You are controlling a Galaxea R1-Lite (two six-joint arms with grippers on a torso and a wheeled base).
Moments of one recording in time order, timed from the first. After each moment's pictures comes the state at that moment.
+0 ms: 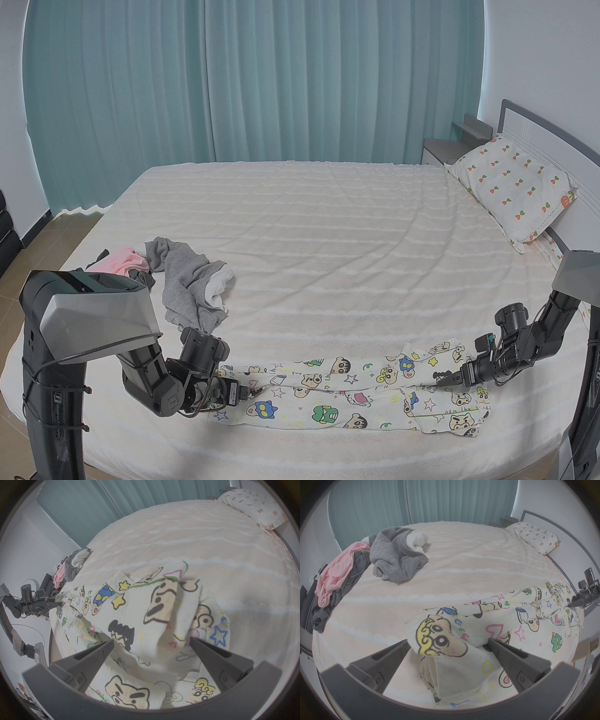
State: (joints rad) left arm -0.41 2.34 -0.67 -0.75 0.15 -0.24; right arm -0.08 2.33 -0.71 -0.47 0.39 -0.17
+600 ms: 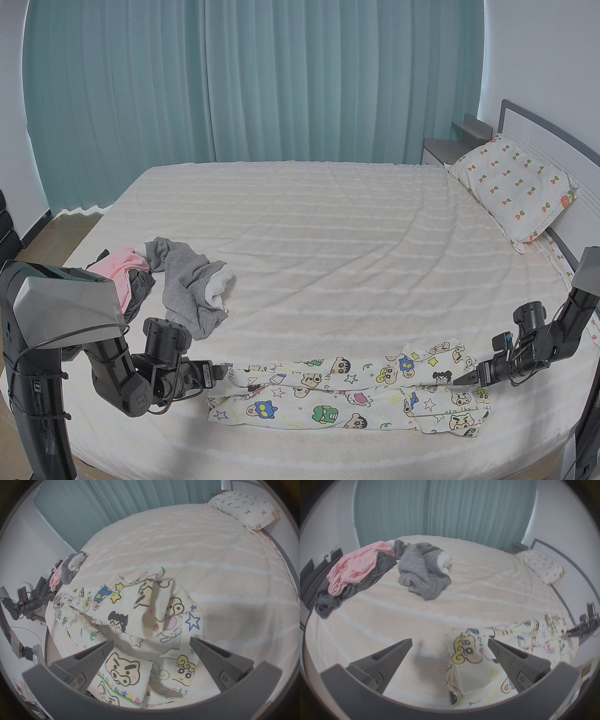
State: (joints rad) left arm -0.29 2.26 -0.53 -0.98 0.12 -0.36; right arm -0.14 2.20 -0.58 -0.52 0.36 -0.18
